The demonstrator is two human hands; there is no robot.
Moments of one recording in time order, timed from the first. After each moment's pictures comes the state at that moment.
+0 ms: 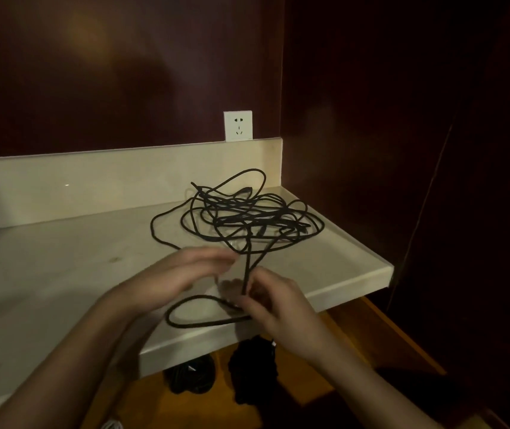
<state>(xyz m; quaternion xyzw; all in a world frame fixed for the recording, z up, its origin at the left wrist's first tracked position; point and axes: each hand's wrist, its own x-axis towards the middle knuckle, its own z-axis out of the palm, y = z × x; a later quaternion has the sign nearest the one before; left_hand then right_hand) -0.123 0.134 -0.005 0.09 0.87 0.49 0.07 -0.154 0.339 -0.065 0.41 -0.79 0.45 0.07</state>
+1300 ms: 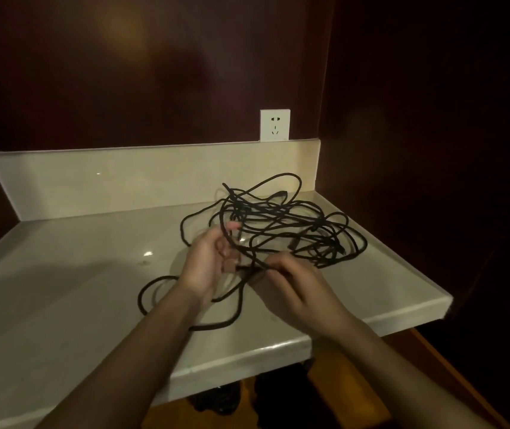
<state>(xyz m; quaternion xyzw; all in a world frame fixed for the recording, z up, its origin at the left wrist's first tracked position) -0.199 0.120 -0.037 -0.09 0.56 0.81 -0.15 -0.225 0.306 -0.062 0.47 -0.77 0.42 0.11</state>
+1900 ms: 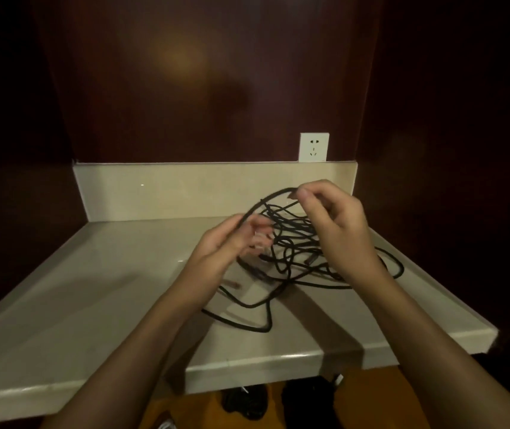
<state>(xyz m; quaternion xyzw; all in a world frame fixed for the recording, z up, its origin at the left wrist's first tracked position) -0.118 0.099 0.008 0.13 0.73 0.62 -0.24 -0.206 0.270 0.048 0.43 -0.64 0.61 0.17</state>
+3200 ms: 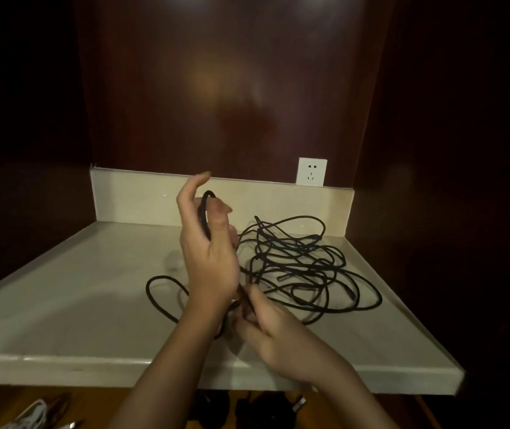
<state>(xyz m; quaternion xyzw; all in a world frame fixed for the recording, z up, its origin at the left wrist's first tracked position) -0.131 0.196 0.038 0.00 0.58 0.52 -0.63 -0.174 0.310 -0.020 0.52 -0.74 0.40 -0.12</state>
